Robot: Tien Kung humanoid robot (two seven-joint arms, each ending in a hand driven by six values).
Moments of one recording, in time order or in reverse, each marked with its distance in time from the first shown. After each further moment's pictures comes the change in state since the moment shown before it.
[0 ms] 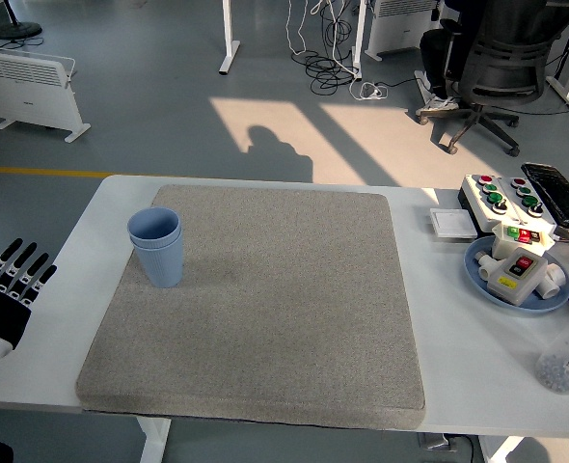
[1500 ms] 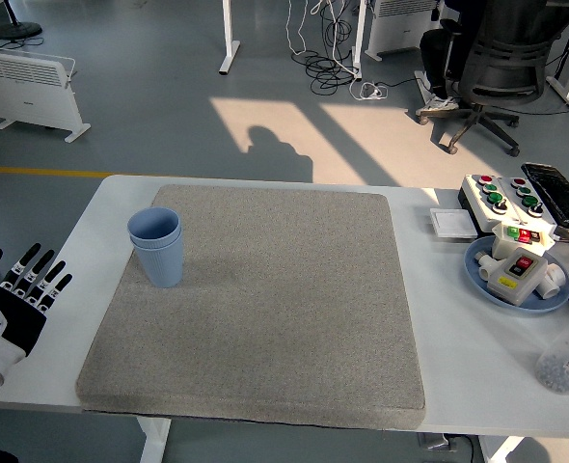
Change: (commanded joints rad) left arm 0.006 -0.002 0.025 0.011 0.032 -0.038 0.021; right arm -0.013 -0.001 -0.012 0.000 0.009 0.000 0.001
